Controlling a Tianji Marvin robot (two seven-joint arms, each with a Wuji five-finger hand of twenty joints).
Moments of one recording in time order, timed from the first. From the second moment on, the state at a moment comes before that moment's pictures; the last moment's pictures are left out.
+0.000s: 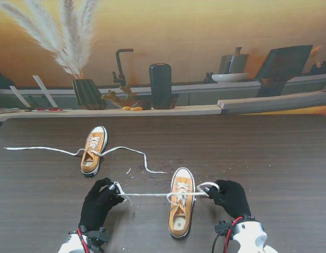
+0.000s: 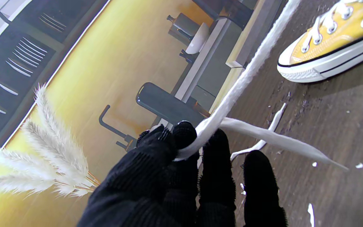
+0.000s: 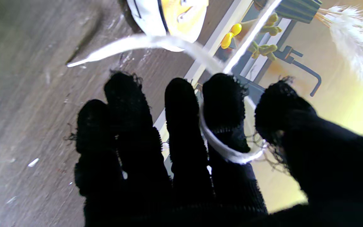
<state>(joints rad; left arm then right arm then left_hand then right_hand) 2.09 -1.22 -1.33 -1.78 -0.75 -0.36 0.02 -2.05 -1.22 1.28 -1.81 -0.35 -0.08 -0.46 1.21 -0.24 0.25 0.04 0.47 0.01 1.05 0.80 0.83 0.12 0.70 1.15 0.55 0.15 0.96 0.81 0.13 0.27 1.15 0.78 0.46 -0.71 1.23 -0.27 1.14 0.09 1.03 0.54 1.15 0.17 0.83 0.51 1.19 0.34 0.58 1.08 0.62 0.50 1.23 0.57</state>
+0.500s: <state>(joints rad) 2.11 -1.22 -1.36 -1.77 -0.75 -0.33 0.01 -2.07 -1.22 1.31 -1.79 -0.39 0.00 -0.49 1.21 -0.24 0.25 0.05 0.47 0.01 1.05 0.79 0.82 0.13 0.71 1.15 0.55 0.15 0.97 0.81 0.14 0.27 1.15 0.78 0.49 -0.69 1.23 -0.27 1.14 0.13 1.04 0.57 1.16 0.22 0.87 0.60 1.21 0.32 0.77 1.39 0.70 0.52 1.34 0.71</state>
